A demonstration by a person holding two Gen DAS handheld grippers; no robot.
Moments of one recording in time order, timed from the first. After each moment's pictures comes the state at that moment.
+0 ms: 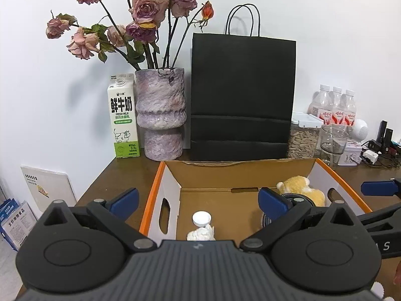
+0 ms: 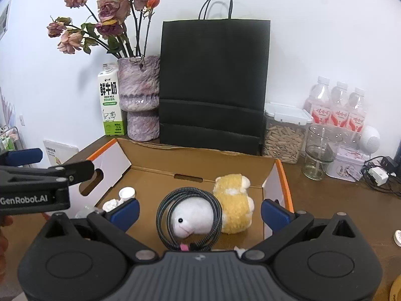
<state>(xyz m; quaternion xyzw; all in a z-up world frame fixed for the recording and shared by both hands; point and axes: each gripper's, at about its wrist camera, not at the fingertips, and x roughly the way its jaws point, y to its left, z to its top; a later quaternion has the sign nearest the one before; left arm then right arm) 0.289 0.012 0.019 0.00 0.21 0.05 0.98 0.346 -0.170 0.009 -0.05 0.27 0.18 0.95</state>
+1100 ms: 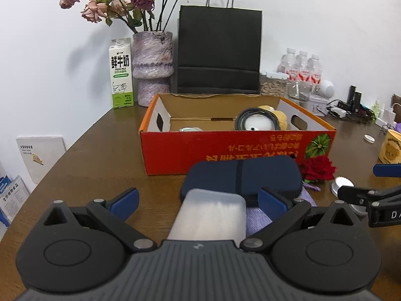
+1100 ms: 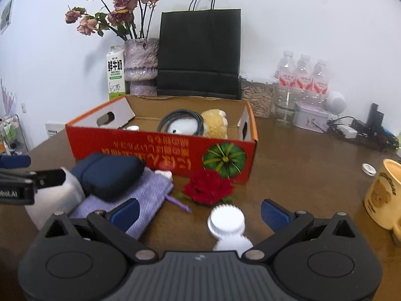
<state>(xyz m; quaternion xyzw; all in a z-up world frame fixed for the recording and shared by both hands) 0.152 0.009 -0.045 0.00 0.25 0.00 0.97 0.197 -0.233 -0.052 -0.06 0.27 0.15 0.95</state>
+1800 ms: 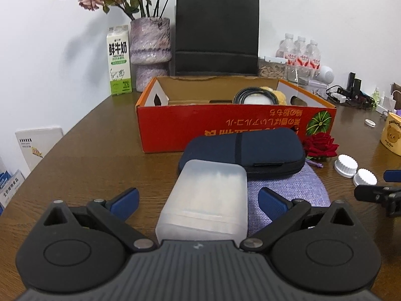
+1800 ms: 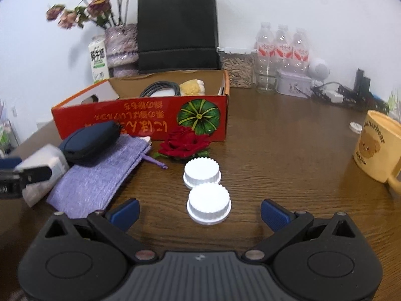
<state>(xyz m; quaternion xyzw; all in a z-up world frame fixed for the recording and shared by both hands) 0.152 0.007 -0.067 0.00 0.28 0.00 0.96 0.195 -0.267 -0.078 0.00 0.32 0.13 0.94</state>
